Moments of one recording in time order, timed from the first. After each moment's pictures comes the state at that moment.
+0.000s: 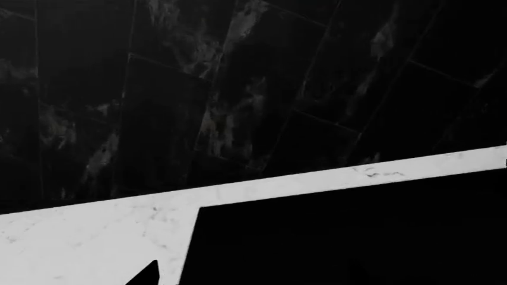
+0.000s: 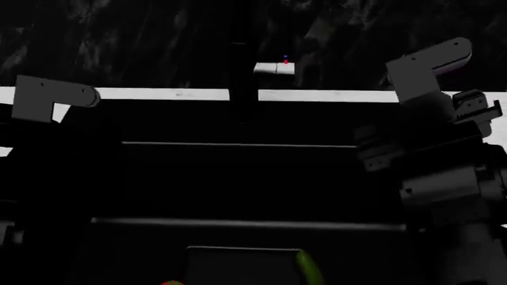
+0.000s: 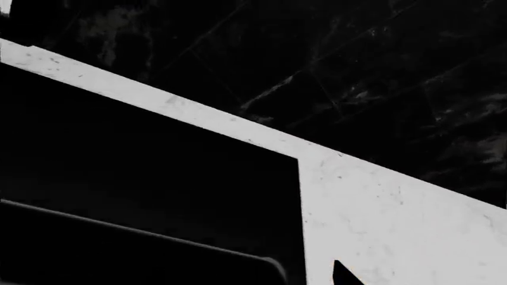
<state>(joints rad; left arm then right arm) -1.16 -0.15 0.18 -1.16 -0.03 -0.14 0.05 1.33 0.27 -0.49 1.08 0.07 0.61 -0.18</state>
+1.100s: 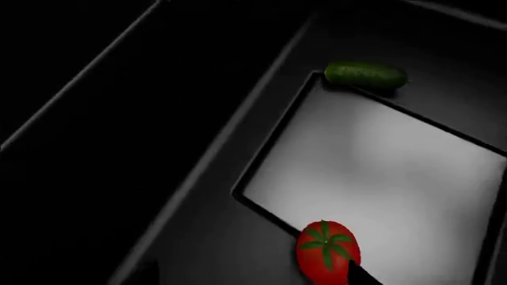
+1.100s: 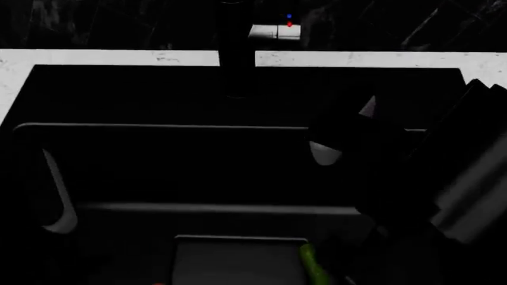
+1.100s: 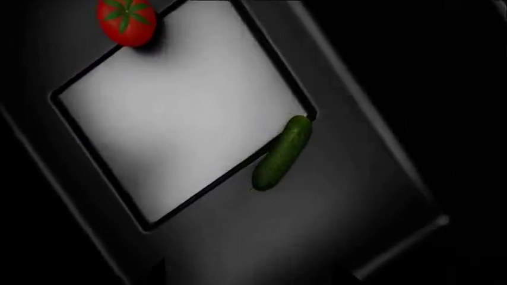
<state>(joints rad) -0.86 -0.60 0.46 0.16 -0.04 -1.05 1.04 1.64 0.66 -1.24 -0.03 0.64 1.52 -0.89</state>
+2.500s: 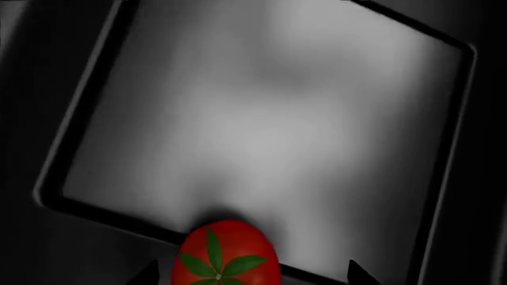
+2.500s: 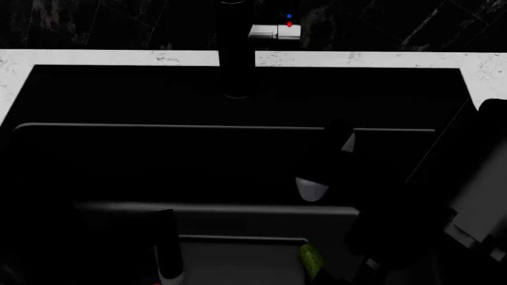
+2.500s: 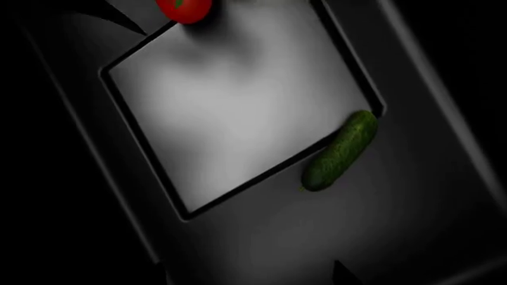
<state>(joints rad) -1.03 -0.32 0.96 -0.36 0.03 -0.94 1.14 1.71 0.69 -1.46 0.01 0.97 1.34 -0.75</state>
